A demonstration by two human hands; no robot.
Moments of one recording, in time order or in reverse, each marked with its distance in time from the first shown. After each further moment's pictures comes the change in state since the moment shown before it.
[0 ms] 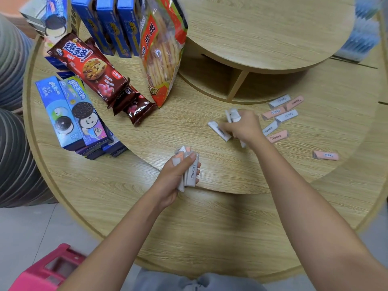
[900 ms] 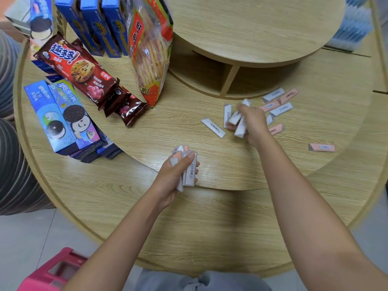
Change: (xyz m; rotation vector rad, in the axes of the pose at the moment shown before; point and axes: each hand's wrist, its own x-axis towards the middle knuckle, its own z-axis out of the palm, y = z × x) left_hand 0.000 -0.003 0.008 0.023 0.013 -0.014; right_hand 0.001 0.010 -0.017 0.782 0.084 0.281
